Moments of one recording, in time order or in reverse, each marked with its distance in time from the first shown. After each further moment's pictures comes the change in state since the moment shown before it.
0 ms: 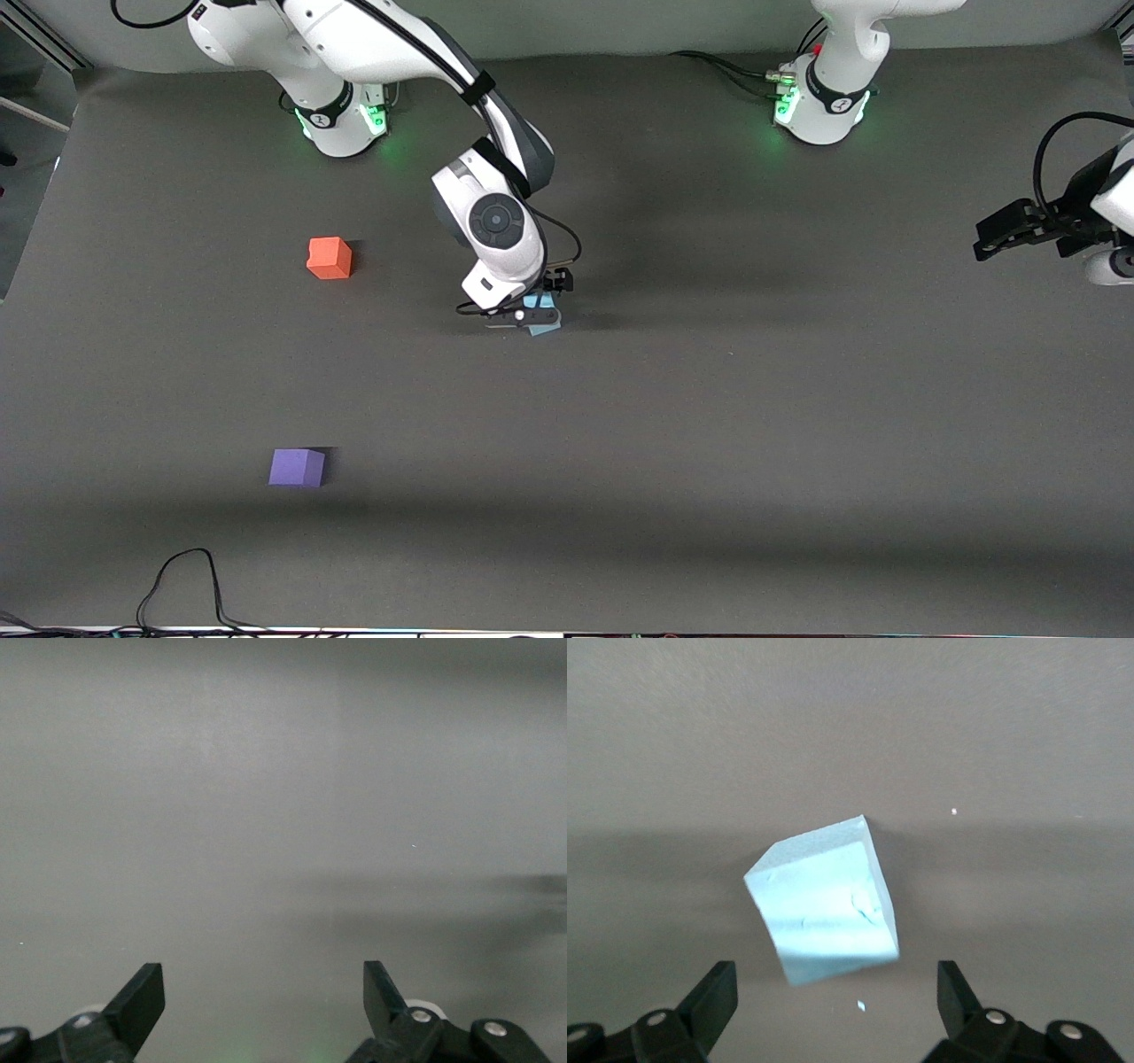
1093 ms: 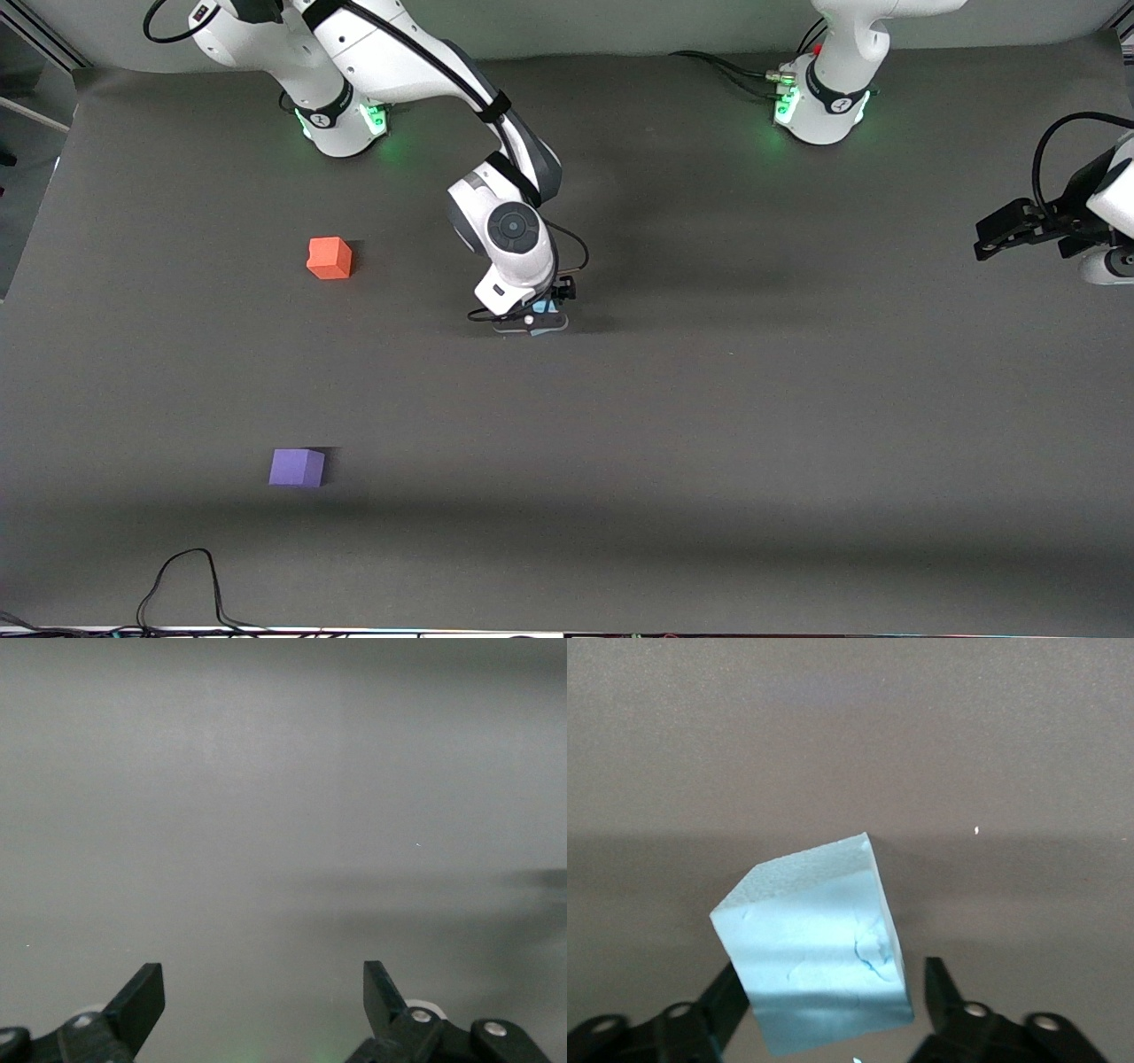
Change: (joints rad) left arm -0.004 0.000 0.012 -0.001 0.003 0.000 0.014; right arm 0.030 0.052 -0.020 -0.001 -0.029 0.060 0.012
